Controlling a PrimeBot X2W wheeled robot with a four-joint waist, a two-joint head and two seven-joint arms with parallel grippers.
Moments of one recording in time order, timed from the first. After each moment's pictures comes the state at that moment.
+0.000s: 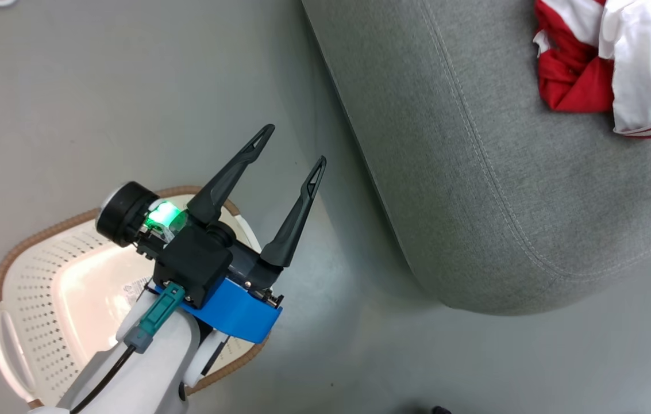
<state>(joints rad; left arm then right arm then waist) -0.45 0.33 -0.58 -0.06 -0.25 -0.05 -0.14 -0.85 -0.27 -0.33 0.81 0.19 0.13 -0.26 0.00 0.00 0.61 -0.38</state>
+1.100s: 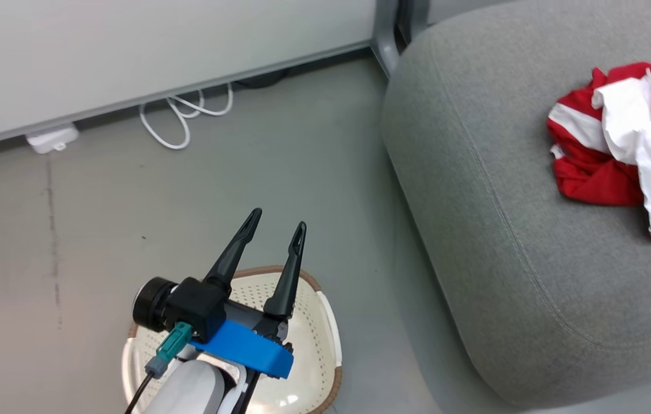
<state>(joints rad) -0.27 0.16 -0.50 0.20 -0.34 -0.05 -0.26 -0.42 -0.23 -0.36 0.55 0.20 0.13 -0.24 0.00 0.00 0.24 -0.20</state>
